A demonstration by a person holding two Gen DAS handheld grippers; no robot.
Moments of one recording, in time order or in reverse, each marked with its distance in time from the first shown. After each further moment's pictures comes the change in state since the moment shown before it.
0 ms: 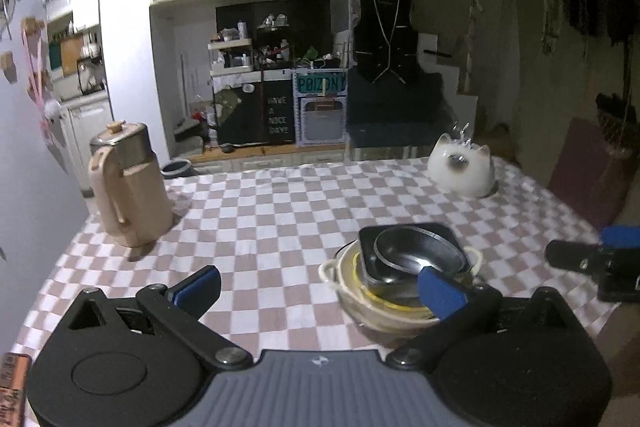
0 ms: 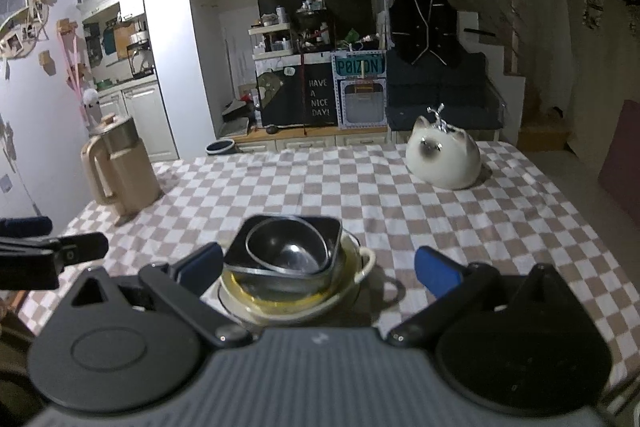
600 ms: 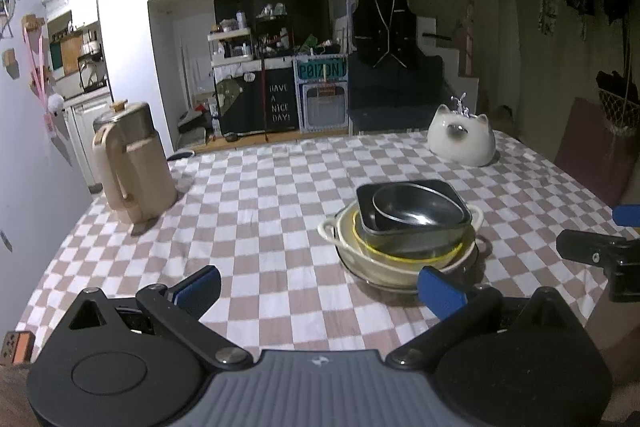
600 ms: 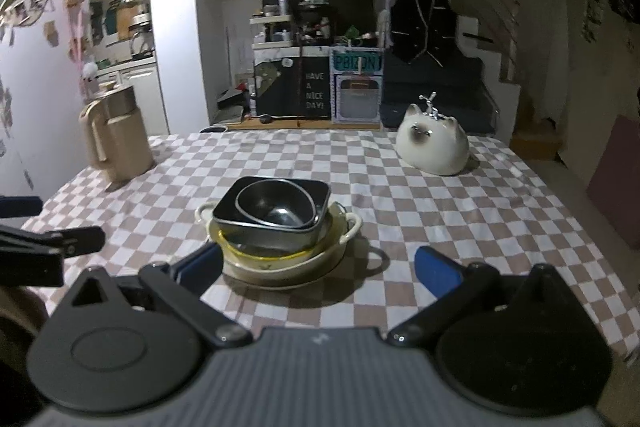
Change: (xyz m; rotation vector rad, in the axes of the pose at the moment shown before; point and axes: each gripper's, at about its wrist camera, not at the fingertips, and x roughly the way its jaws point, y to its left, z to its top) left arm -0.002 -0.007 -0.041 0.014 0.040 0.000; right arm -0.014 0.006 -0.032 -0.070 0.006 -0.030
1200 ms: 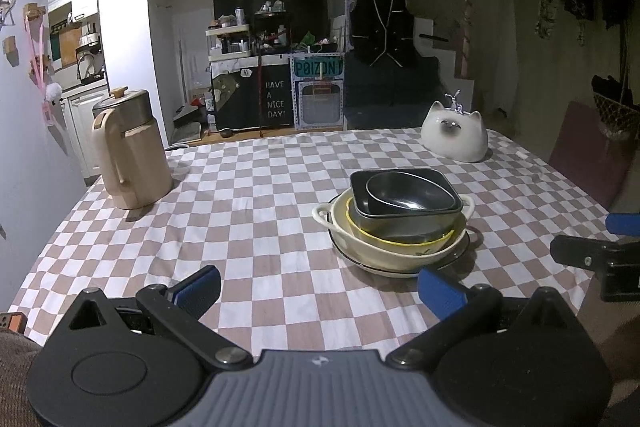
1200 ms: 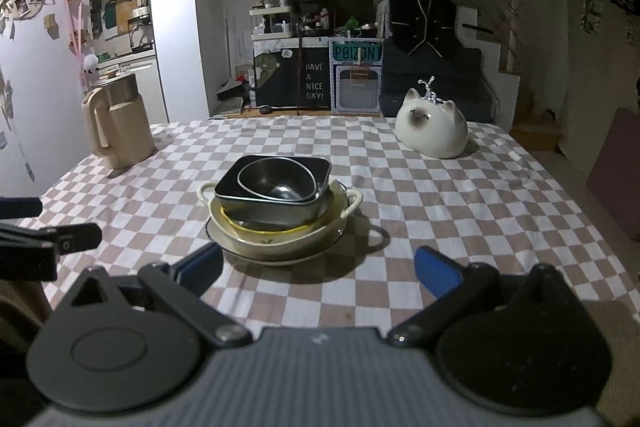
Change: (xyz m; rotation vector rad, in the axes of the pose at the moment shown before) left arm -0.009 0.002 -0.016 -0.021 -0.004 -0.020; right arm -0.004 -0.003 -0.014 0.009 0.025 0.000
